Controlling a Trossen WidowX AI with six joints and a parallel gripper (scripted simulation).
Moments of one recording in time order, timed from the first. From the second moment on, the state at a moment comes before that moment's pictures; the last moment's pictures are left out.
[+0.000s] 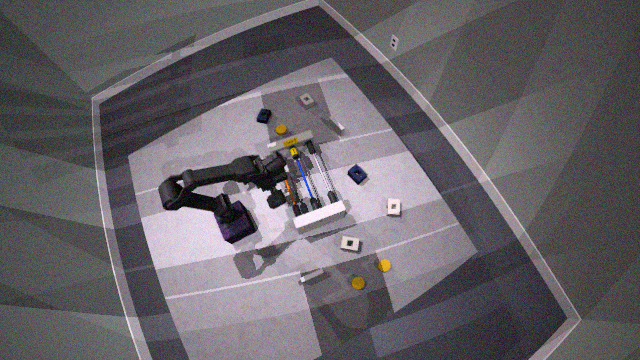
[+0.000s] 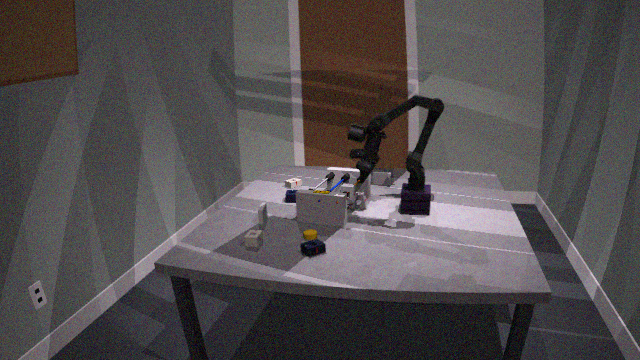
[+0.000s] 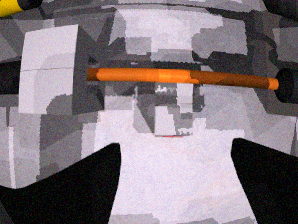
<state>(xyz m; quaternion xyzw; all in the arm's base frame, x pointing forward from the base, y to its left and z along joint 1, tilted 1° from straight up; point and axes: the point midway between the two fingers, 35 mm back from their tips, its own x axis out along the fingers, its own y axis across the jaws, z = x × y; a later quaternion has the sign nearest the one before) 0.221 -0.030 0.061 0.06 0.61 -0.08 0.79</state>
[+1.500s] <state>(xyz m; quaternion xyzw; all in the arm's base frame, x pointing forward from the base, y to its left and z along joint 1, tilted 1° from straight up) 0.225 -0.040 0.000 0.08 0.61 -0.10 0.79</state>
